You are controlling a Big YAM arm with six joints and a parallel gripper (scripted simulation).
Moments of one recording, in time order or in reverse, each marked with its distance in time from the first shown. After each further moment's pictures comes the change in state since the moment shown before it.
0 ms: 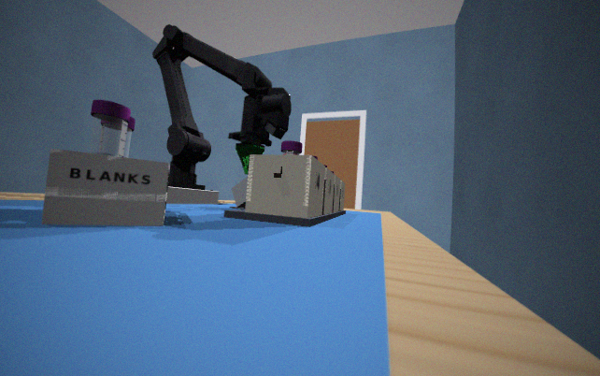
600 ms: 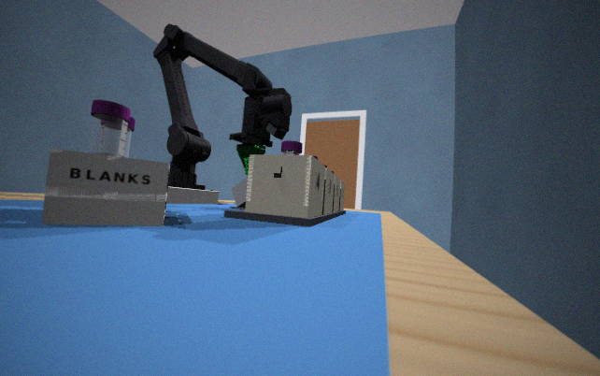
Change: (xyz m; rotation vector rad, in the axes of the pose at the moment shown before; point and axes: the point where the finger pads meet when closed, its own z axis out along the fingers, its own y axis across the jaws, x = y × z) arm -0.004 0.001 0.002 -0.002 -0.010 0.002
